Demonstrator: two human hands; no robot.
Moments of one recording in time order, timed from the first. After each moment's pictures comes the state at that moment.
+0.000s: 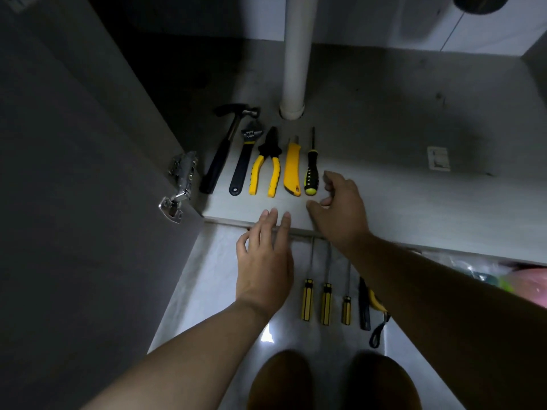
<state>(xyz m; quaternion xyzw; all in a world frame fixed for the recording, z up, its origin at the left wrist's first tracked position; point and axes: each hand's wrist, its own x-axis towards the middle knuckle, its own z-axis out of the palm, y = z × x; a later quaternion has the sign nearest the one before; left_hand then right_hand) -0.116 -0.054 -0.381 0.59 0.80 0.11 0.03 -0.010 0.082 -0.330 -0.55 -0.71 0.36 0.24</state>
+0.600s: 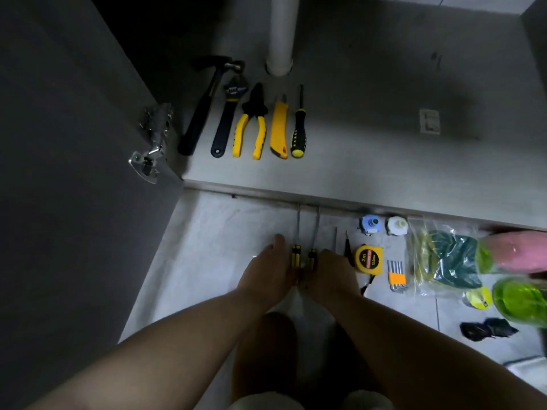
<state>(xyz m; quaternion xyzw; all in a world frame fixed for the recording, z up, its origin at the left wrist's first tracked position) -0.078 -0.089 -0.412 0.51 0.75 0.14 0.40 0.056 -0.036 -0.401 -0.64 -0.69 0.31 -0.12</state>
